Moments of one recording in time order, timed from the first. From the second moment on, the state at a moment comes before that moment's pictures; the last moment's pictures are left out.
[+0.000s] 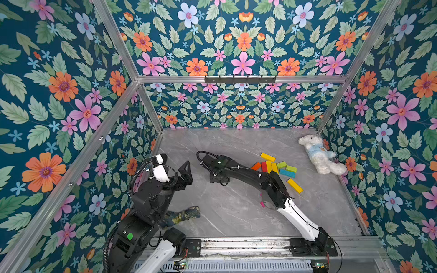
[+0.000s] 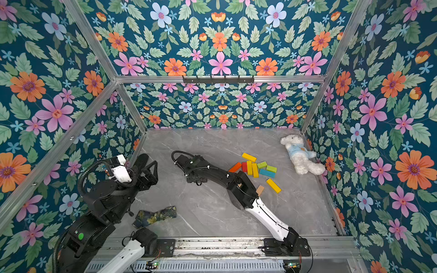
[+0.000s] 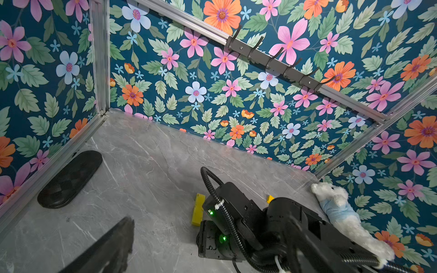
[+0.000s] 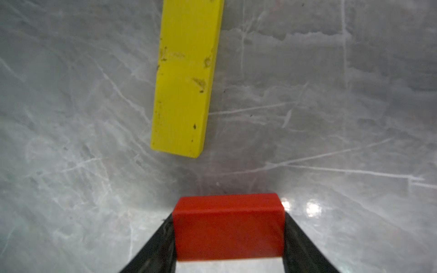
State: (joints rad) left arm -0.55 0.50 0.98 -0.67 -0.37 -0.47; right arm 0.97 2.57 2.38 -1.12 0.22 0.92
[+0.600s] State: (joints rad) left arm -0.55 0.49 0.99 -0.67 -0.37 -0.46; right arm 0.98 2.66 2.52 -1.18 0.27 1.00
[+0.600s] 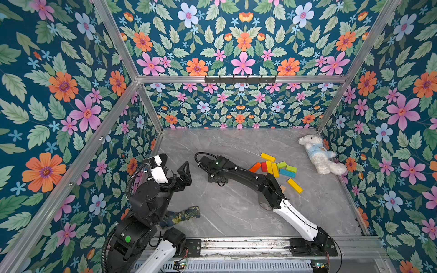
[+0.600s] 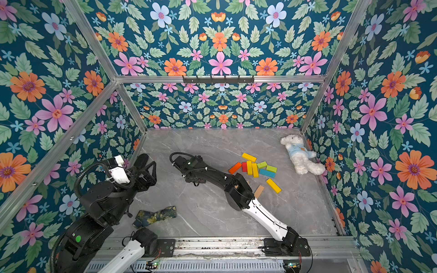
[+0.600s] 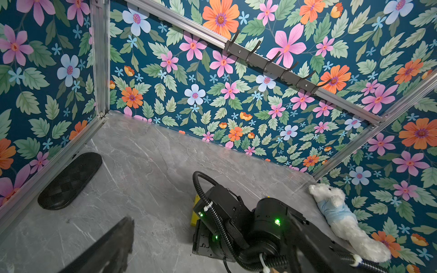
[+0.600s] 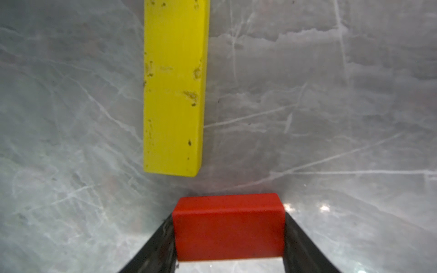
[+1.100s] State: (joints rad) left arm -0.55 0.49 0.99 -0.69 -0.38 -0.46; right arm 0.97 2.70 2.58 -1.15 0.27 0.99
